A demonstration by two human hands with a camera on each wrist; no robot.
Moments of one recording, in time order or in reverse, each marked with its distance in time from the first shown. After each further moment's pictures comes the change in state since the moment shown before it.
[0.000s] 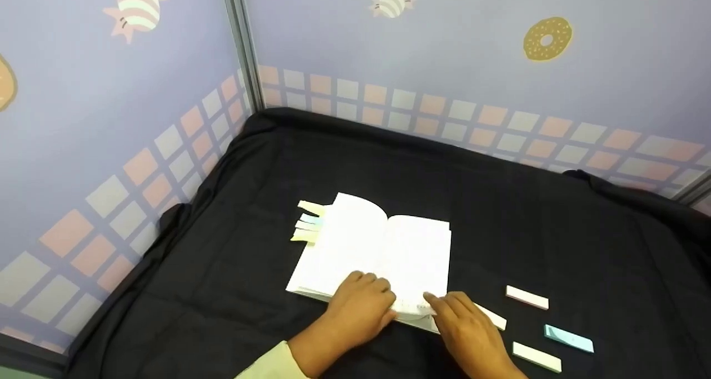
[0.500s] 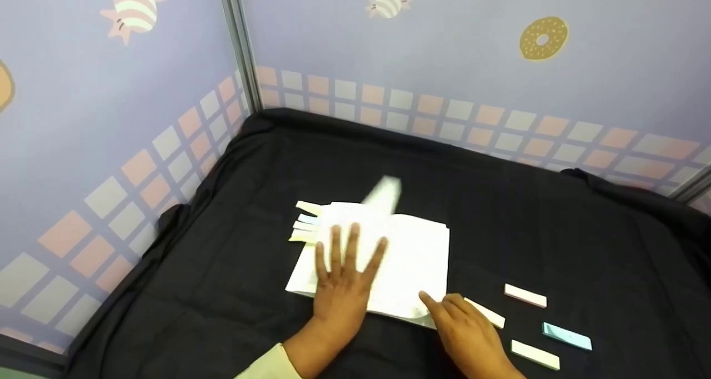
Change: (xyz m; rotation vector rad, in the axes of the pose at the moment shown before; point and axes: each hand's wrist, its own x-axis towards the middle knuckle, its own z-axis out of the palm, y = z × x) left_hand 0.001 -0.005 0.004 0.119 0.468 -0.287; right_hand -0.008 0.003 0.003 -0.043 -0.028 -0.061
